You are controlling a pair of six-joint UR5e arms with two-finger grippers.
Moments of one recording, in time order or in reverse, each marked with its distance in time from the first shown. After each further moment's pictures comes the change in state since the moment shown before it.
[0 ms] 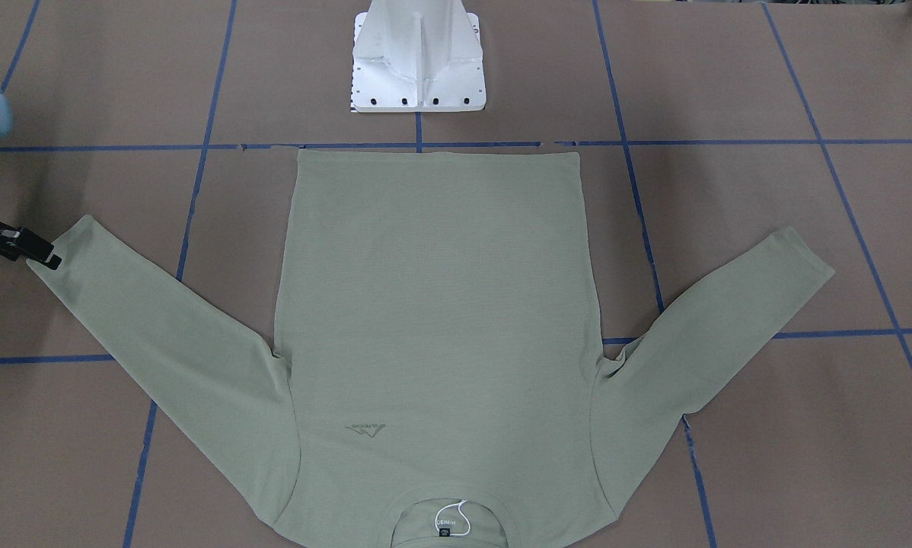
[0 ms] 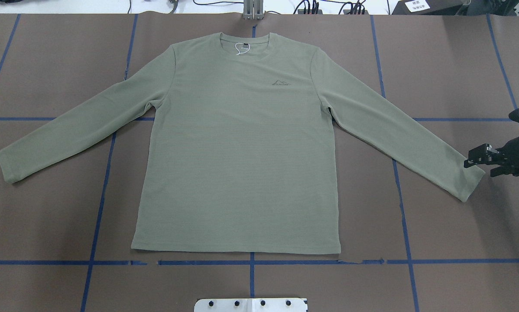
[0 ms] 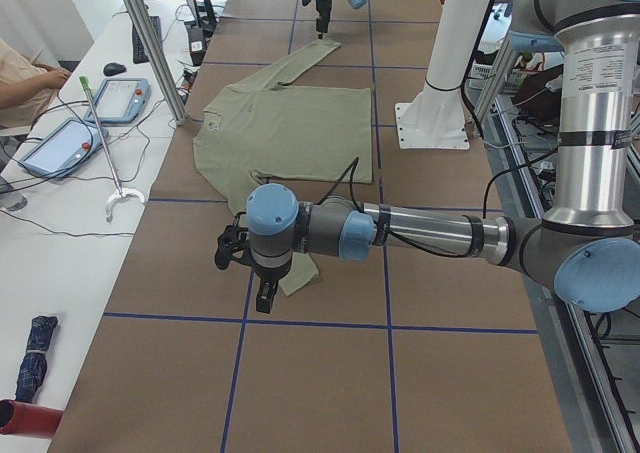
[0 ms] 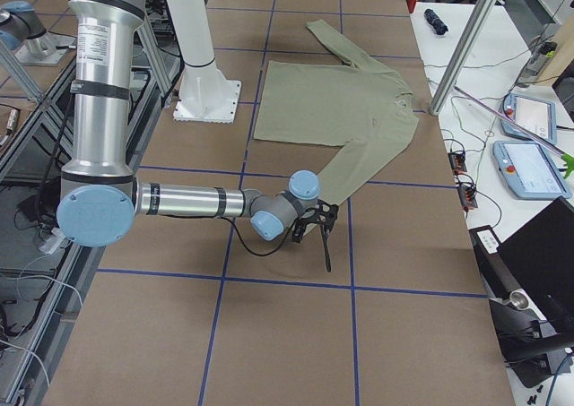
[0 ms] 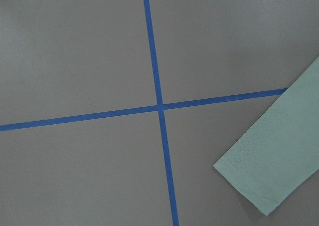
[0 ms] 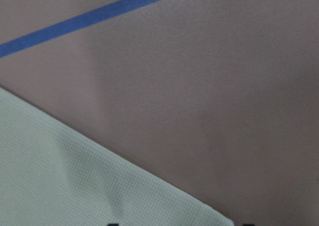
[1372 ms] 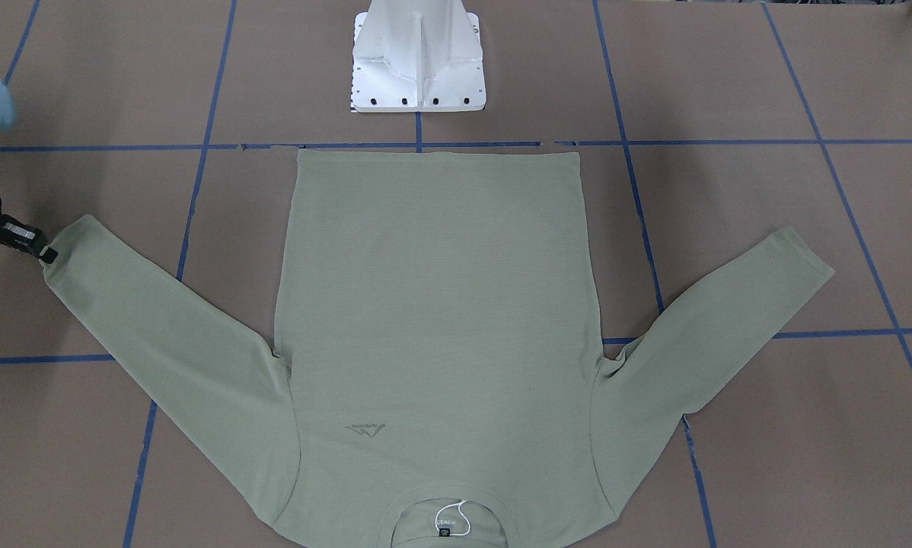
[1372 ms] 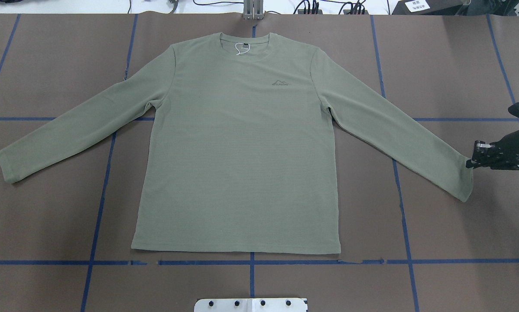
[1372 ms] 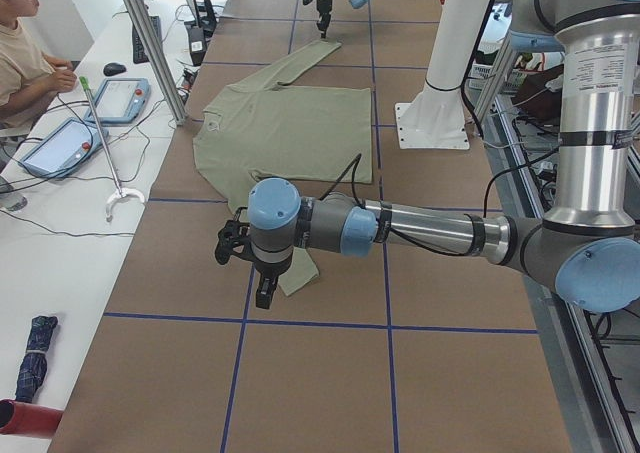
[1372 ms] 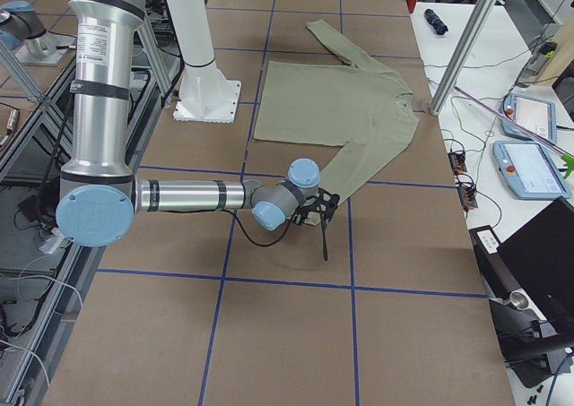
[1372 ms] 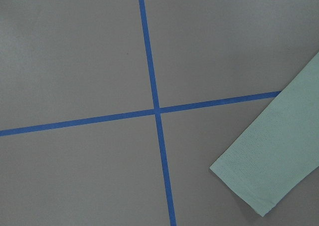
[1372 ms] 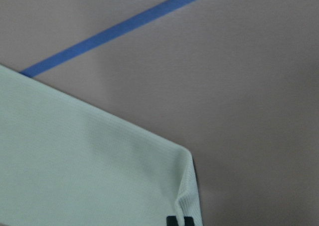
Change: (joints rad) left arm -0.002 0.003 -0.021 0.001 0.001 -0.001; right arm -0.002 0.005 0.113 -0.008 0.019 0.147
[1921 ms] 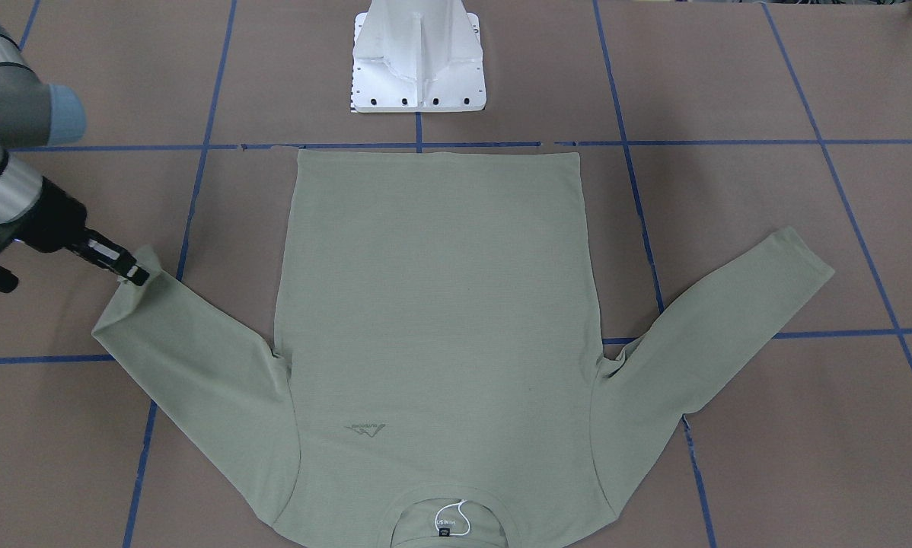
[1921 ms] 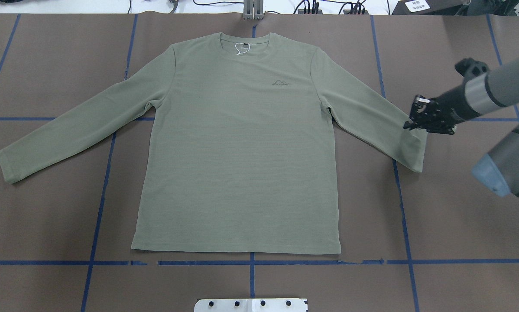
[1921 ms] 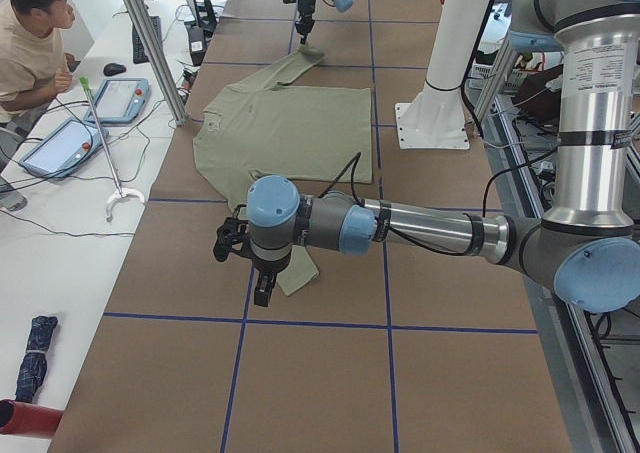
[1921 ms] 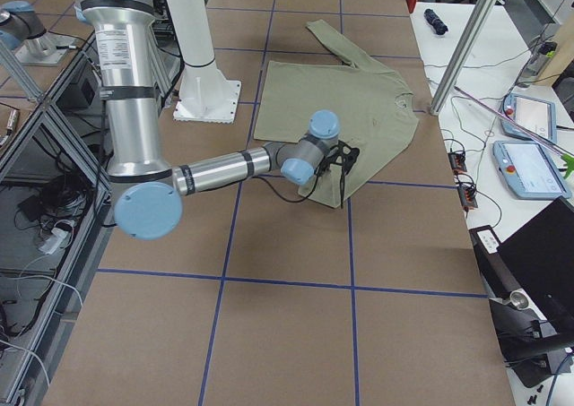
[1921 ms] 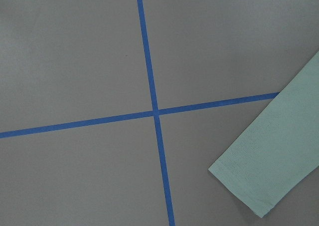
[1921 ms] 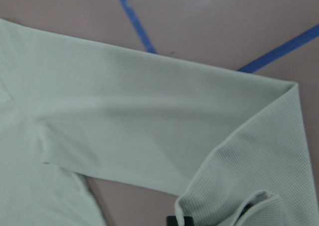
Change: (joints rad) left arm 0.000 -0.004 -0.005 -0.001 -0.003 0.000; right arm -0.075 0.351 0.048 -0.189 -0.045 0.334
